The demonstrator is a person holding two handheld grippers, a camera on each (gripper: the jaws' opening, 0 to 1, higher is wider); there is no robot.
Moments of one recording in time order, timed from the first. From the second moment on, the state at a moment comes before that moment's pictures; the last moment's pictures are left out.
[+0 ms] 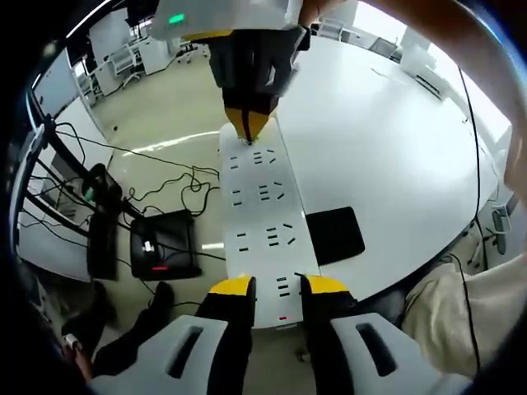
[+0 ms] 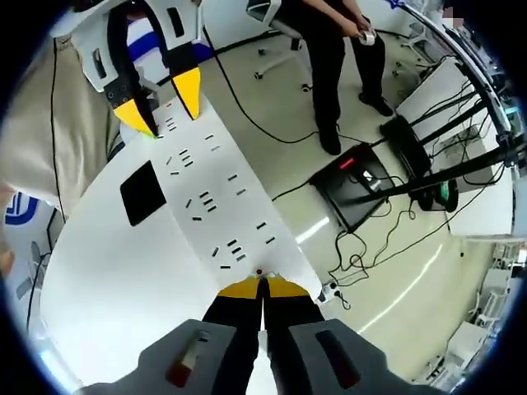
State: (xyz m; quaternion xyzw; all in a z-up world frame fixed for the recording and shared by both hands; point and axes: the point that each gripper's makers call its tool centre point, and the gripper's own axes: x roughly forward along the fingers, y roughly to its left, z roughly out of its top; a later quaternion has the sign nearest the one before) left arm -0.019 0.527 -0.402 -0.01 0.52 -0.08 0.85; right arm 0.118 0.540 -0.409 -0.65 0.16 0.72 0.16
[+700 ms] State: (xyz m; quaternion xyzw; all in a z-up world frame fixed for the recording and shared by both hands) left arm -0.019 0.526 -0.402 -0.01 0.53 -0.08 0.85; right arm 0.117 0.536 -0.401 -0.65 0.16 0.71 0.20
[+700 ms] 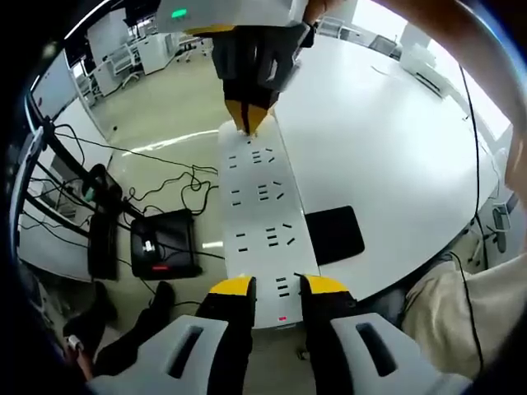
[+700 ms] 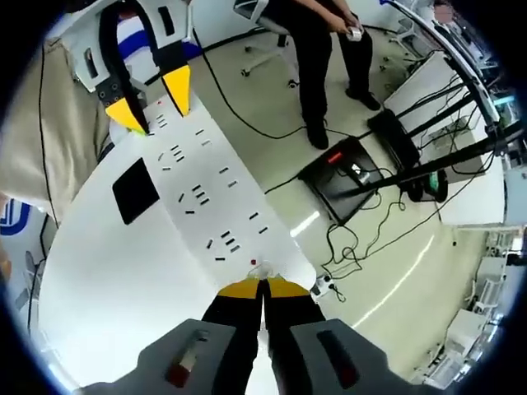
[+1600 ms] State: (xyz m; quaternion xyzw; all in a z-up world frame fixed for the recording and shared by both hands) left arm -0.019 0.526 -0.401 -0.01 0.52 -0.07 0.85; right arm 0.116 0.541 -0.377 -0.60 0.16 0.73 0.29
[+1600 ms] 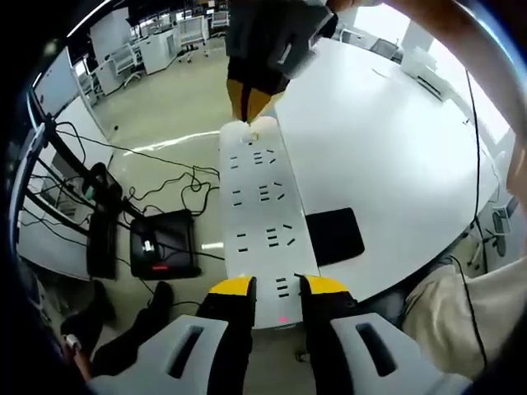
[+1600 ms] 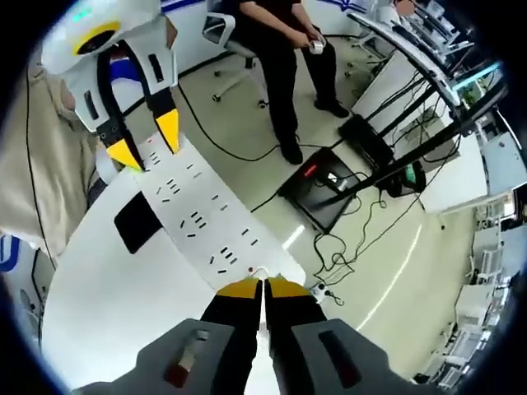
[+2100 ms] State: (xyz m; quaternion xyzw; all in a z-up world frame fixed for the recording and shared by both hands) left arm -0.019 0.529 -0.400 -0.02 0.51 -0.08 0.86; right arm 0.119 0.514 -0.330 -0.53 0.12 0.73 0.40
